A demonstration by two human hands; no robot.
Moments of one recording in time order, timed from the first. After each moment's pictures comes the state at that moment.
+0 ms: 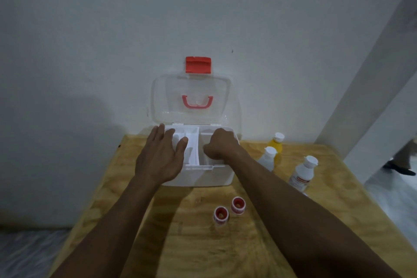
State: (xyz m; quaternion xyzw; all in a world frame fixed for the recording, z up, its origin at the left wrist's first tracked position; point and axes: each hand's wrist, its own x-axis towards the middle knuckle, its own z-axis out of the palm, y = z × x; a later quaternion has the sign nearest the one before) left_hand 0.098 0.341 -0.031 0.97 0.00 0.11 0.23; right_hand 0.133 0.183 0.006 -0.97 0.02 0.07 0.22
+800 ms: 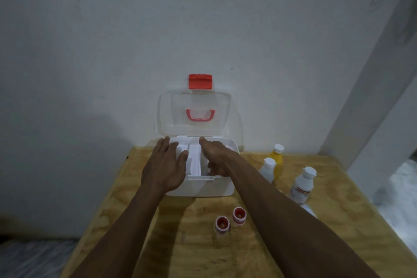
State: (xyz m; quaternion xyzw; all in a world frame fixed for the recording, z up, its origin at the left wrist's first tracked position) left_hand 0.095 0.340 -0.028 0.97 0.00 0.11 0.21; right_hand 0.124 0.194 0.022 -0.81 0.13 0.22 0.53
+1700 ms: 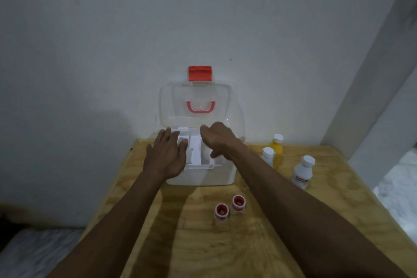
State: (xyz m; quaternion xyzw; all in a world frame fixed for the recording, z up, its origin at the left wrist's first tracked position) left_hand 0.103 0.345 -0.032 0.98 0.00 0.09 0.18; right_hand 0.105 0.187 0.052 -0.88 0.02 0.10 0.46
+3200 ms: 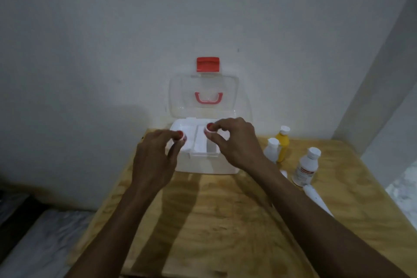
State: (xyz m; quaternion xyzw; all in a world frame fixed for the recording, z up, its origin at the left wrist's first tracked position) left_hand 0.013 0.339 0.003 0.92 -0.01 0.29 0.27; right_hand 0.061 0.150 0.024 -0.90 -0.18 -0.18 0.37
